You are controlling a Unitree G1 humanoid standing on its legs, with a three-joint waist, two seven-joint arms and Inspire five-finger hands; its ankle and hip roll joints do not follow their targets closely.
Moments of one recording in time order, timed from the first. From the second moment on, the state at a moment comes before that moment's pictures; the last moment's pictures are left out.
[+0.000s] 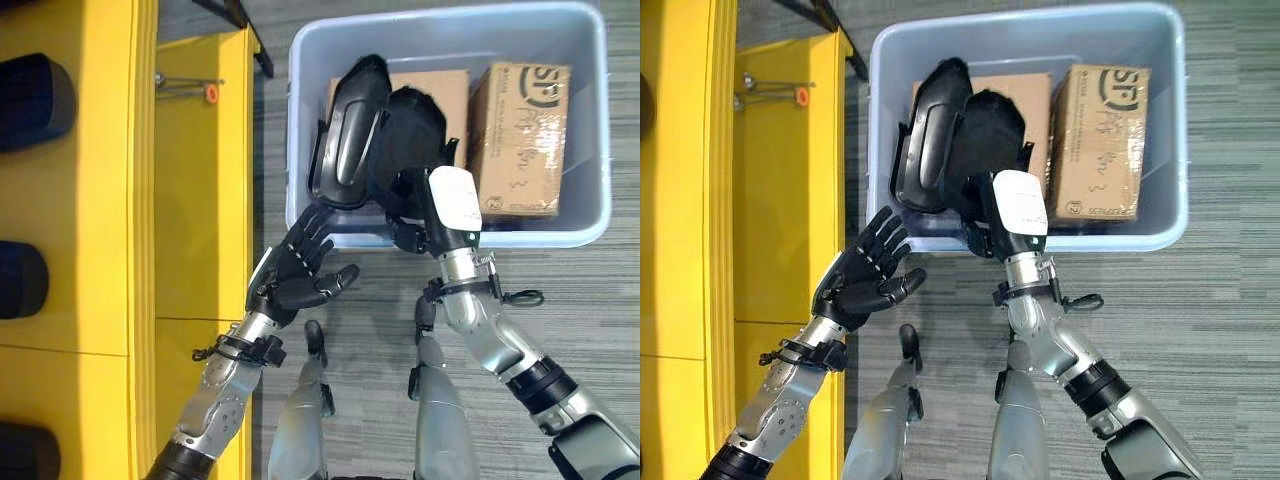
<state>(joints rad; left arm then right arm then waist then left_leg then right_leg) -0.05 0.41 -0.27 -0.10 -0.82 -0.15 -0.11 -0.45 -0.52 0.47 0.04 -0.46 0.09 -0.56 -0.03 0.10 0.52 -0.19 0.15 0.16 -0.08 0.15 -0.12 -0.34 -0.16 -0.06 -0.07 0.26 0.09</state>
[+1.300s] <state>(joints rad) 0.10 0.45 -0.23 -0.19 -0.78 -0.04 -0.16 -0.24 -0.59 0.50 -0.25 -0.39 -0.06 -0.46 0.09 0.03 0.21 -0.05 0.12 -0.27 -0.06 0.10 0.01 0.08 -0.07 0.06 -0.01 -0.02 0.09</state>
